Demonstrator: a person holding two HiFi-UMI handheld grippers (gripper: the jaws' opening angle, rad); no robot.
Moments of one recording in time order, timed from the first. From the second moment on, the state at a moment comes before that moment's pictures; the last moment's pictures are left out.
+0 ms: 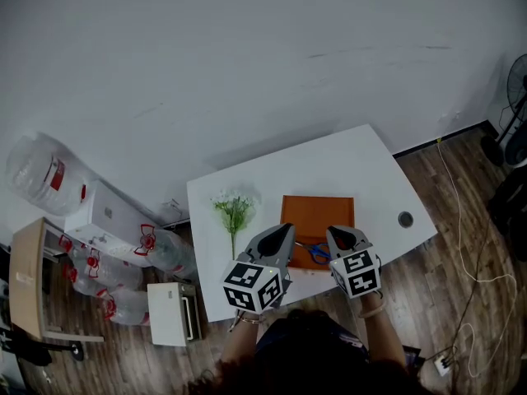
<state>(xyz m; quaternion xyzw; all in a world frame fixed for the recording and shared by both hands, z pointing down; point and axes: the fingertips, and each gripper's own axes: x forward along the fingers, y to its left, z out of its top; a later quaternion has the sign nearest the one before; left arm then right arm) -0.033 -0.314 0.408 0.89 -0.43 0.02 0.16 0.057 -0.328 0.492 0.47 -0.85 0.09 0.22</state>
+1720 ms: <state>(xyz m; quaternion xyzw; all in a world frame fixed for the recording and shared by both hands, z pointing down) -0.024 -0.327 0.425 0.89 -0.43 0.04 0.17 0.085 -0.332 0.456 0.52 -0.84 0.07 0.14</state>
